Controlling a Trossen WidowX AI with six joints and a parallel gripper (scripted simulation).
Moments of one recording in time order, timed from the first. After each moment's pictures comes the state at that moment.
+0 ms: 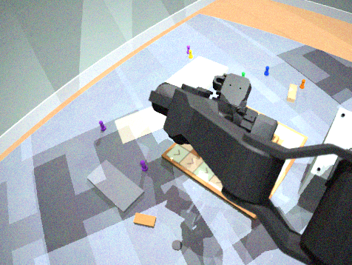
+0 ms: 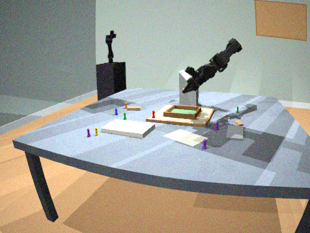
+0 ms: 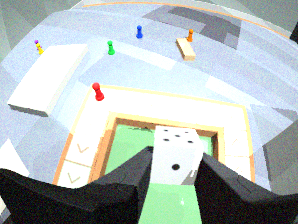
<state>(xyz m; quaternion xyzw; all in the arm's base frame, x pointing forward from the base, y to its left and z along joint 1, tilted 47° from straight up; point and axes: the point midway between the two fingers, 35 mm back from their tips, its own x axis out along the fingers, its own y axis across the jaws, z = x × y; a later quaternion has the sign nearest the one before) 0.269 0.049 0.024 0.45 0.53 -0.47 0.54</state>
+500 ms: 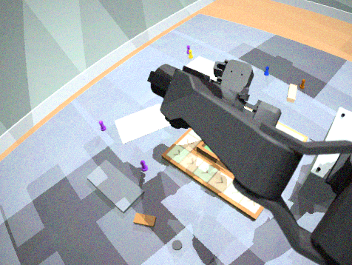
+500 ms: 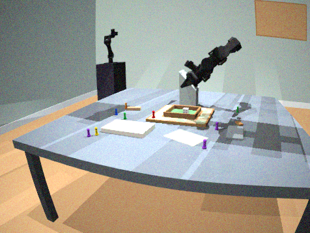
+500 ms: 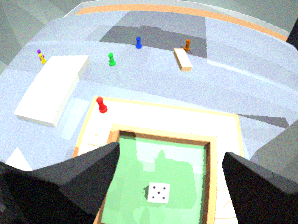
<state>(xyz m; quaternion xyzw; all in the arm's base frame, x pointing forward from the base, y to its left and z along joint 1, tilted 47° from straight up) 0.273 0.025 0.043 0.45 0.53 -0.48 0.54</state>
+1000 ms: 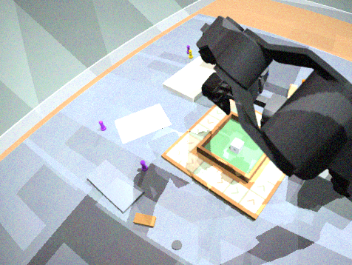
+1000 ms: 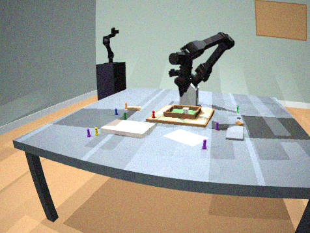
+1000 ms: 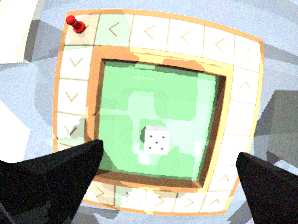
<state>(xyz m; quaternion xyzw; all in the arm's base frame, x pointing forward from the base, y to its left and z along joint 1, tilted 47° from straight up) 0.267 0.032 0.006 0.57 0.70 -0.29 0.32</state>
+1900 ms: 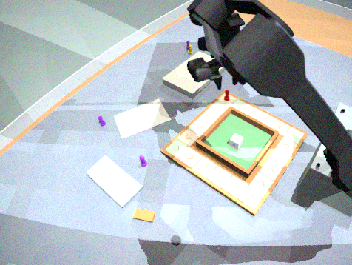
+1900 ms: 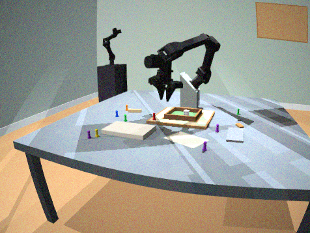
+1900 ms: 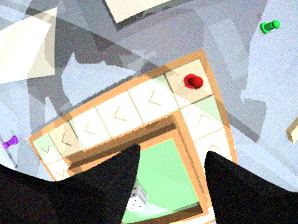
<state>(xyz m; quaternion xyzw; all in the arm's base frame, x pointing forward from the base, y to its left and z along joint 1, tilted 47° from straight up) 0.364 -0.002 -0.051 0.38 0.73 0.11 0.55</state>
